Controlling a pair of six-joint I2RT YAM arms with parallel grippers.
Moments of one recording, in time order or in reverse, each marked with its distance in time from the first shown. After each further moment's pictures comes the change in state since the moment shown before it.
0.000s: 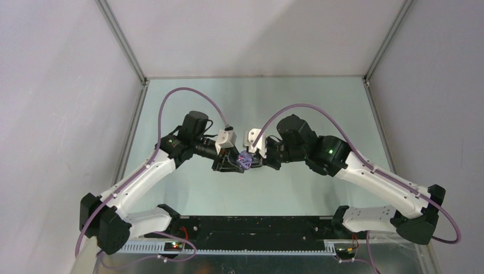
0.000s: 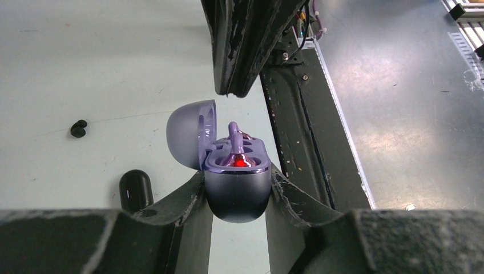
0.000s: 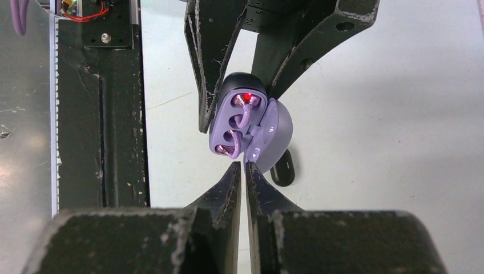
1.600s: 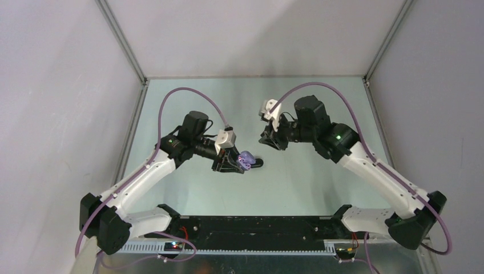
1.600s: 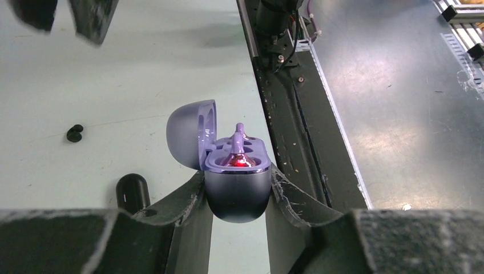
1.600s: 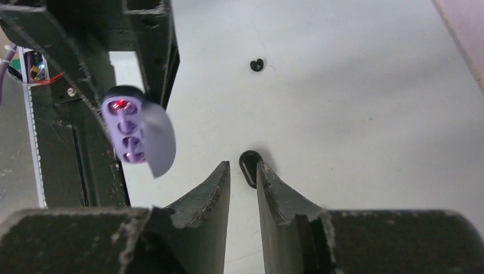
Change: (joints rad) left arm -0.001 -0.001 0.000 0.001 0.017 0.000; right arm -0.246 -0.001 0.012 0.080 -0.122 0.103
